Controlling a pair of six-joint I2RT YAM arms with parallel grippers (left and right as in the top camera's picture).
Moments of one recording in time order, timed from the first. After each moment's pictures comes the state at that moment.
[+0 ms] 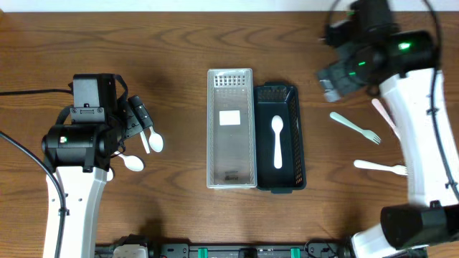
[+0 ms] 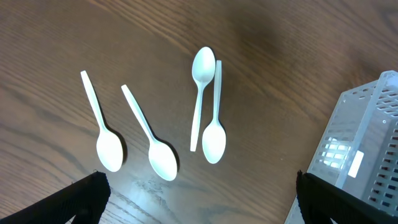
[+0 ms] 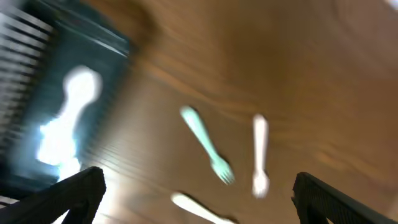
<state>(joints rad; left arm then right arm) -0.01 1.19 1.27 -1.11 -0.17 -0.45 0.10 1.72 1.87 -1.35 0.11 -0.36</state>
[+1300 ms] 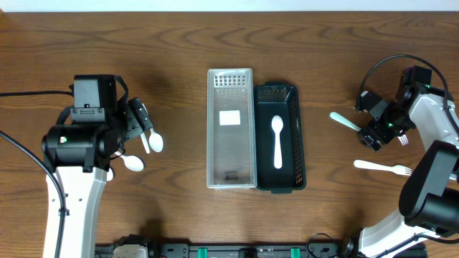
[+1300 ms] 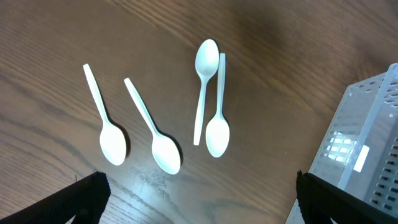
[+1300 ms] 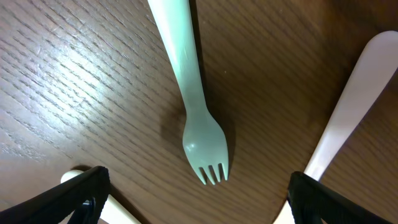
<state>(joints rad) -0.01 1.19 1.27 -1.14 -0.17 -0.45 -0.31 1.83 1.22 -0.88 -0.04 -1.01</state>
